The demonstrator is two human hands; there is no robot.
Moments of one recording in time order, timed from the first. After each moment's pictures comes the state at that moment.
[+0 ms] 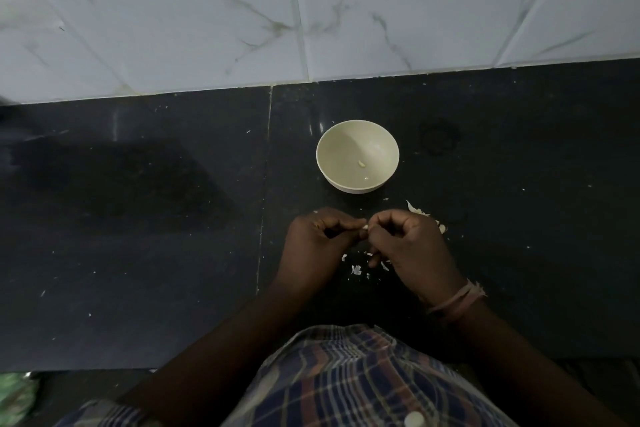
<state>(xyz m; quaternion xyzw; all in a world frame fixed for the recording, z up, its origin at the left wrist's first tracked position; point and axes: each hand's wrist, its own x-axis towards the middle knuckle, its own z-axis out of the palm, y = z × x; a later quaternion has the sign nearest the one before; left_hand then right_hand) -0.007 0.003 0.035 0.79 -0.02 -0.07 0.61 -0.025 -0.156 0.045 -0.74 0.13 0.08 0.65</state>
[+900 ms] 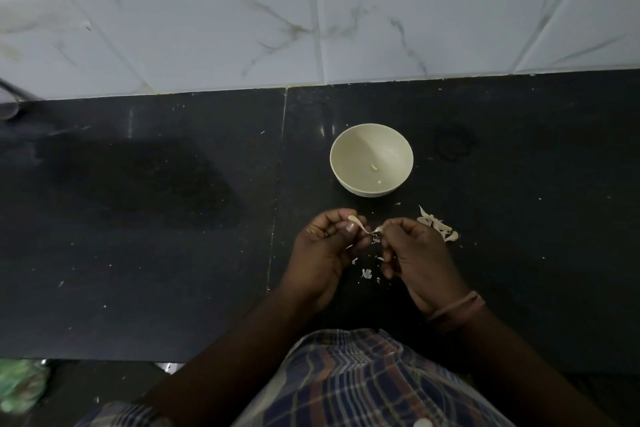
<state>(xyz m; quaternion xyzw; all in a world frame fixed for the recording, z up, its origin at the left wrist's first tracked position) -0.013 0.002 0.025 0.45 0.18 -0.17 0.86 -0.021 -0.141 0.032 -0.63 0.25 0.11 0.73</state>
